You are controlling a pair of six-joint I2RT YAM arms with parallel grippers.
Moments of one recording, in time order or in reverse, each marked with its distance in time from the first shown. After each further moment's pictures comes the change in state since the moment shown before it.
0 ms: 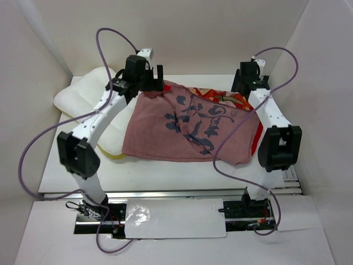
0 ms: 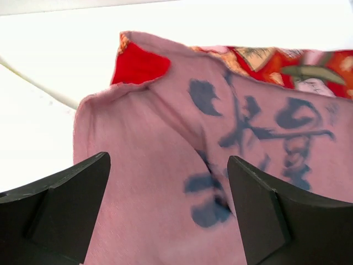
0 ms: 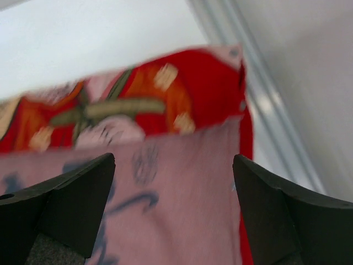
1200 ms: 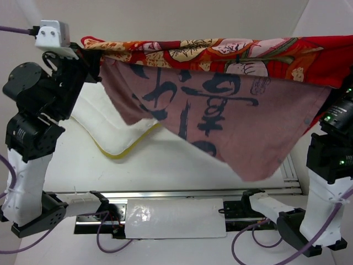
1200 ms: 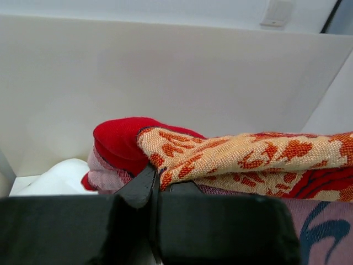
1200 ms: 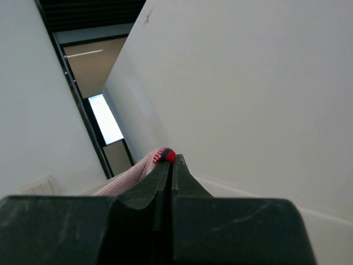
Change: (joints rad) left arm -0.163 -0.645 0.184 -0.094 -0.317 0.202; right arm 0.099 -0.796 0.288 0.565 0.253 -0.578
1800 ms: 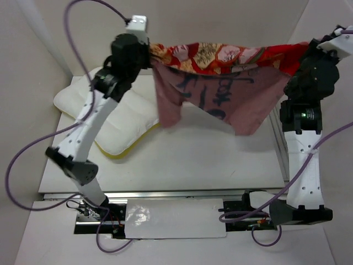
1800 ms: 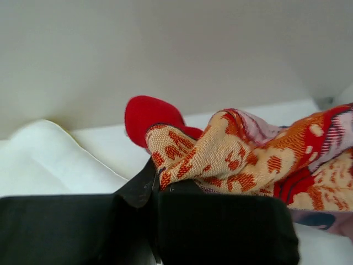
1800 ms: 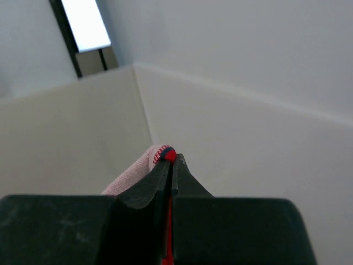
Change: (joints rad) left arm 0.019 0.532 0.064 0.061 0.045 -0.060; right arm -0.151 0.116 -0.331 -0.071 -0.113 0.228
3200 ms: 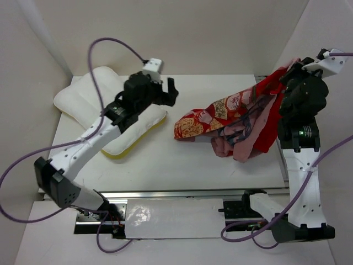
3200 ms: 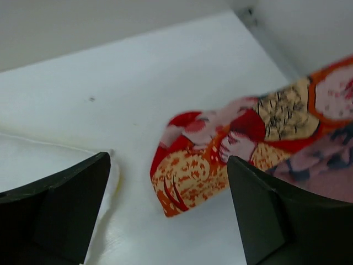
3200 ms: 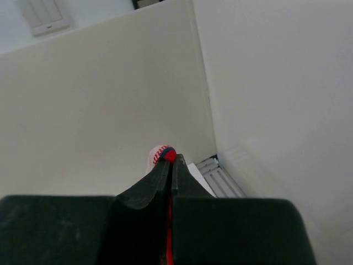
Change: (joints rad) left arm -0.087 -0.351 -0.681 0.328 0.177 -0.122; right arm 0.037 -0.142 -0.166 -0.182 -0.161 0.246
